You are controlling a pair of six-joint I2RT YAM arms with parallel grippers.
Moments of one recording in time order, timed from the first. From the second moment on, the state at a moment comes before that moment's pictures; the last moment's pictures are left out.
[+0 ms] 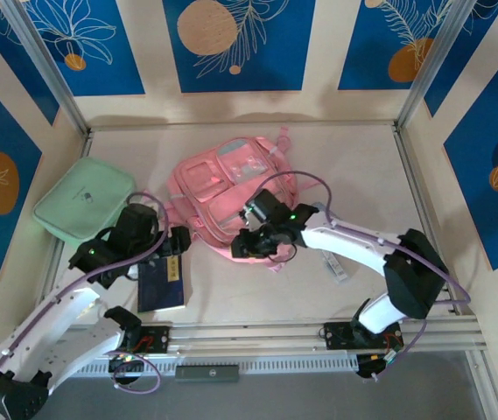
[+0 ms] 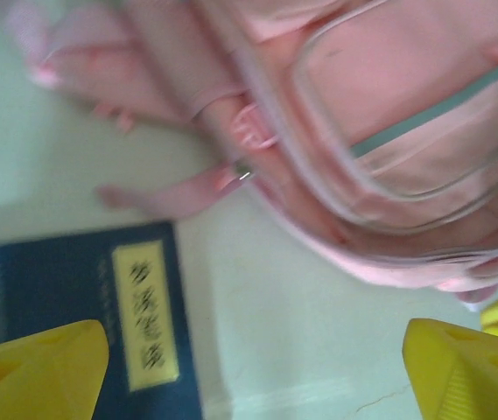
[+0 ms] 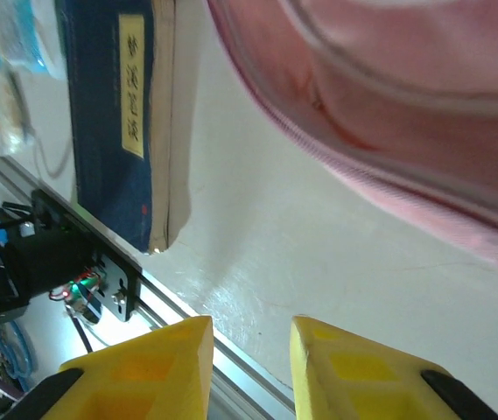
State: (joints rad) left arm -0.54 0.79 0.81 -0.90 -0.07 -0.62; right arm 0.87 1.54 1.05 -0.55 -0.42 0.75
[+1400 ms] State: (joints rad) left arm -0.50 0.86 0.44 -0.82 0.01 -0.96; right arm 0.83 1.60 1.04 -0.51 -0.37 0.81
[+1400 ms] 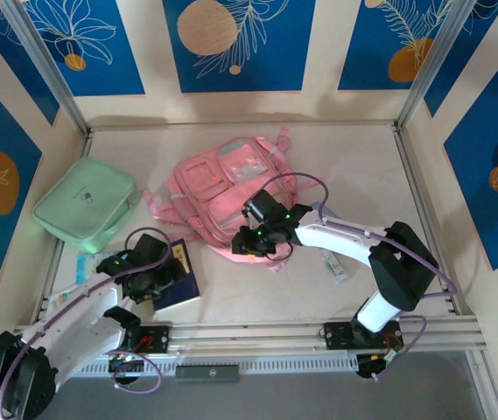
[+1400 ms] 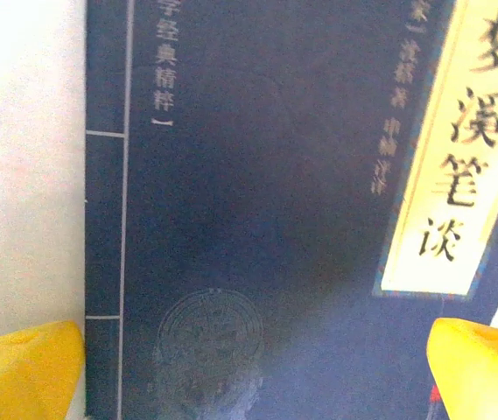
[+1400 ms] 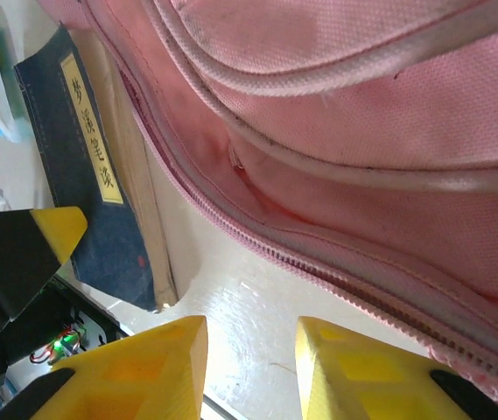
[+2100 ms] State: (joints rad) left arm -0.50 0.72 0.38 -0.86 -0.11 -1.02; right arm 1.06 2.08 1.58 -0.68 -0.32 0.81
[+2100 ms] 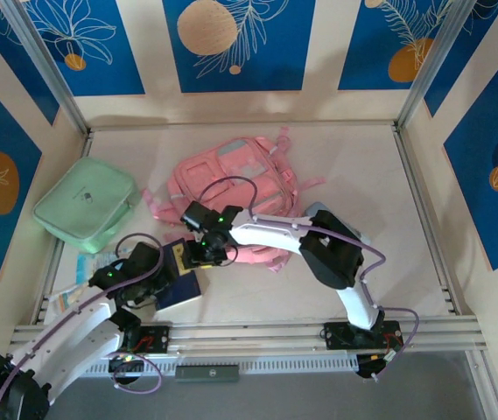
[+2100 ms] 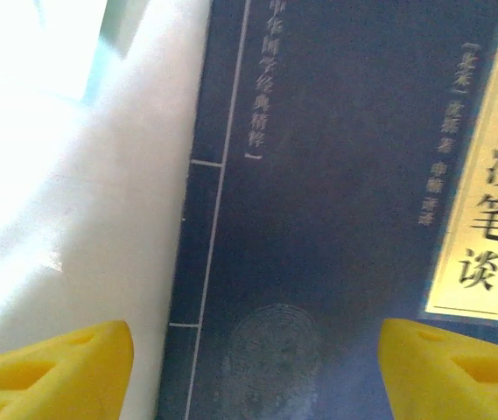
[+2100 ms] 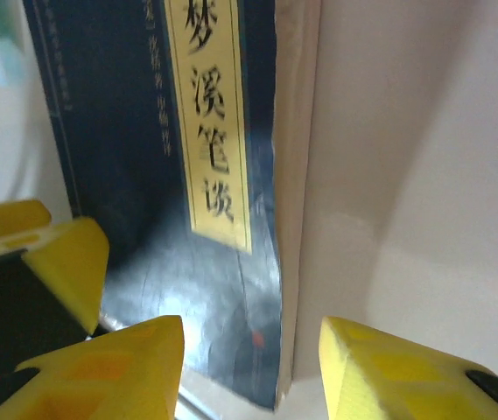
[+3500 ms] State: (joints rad) left arm -0.49 0.75 0.31 -0.78 -0.09 -1.01; right arm 1.09 2.14 1.71 -0.73 -0.34 0.80
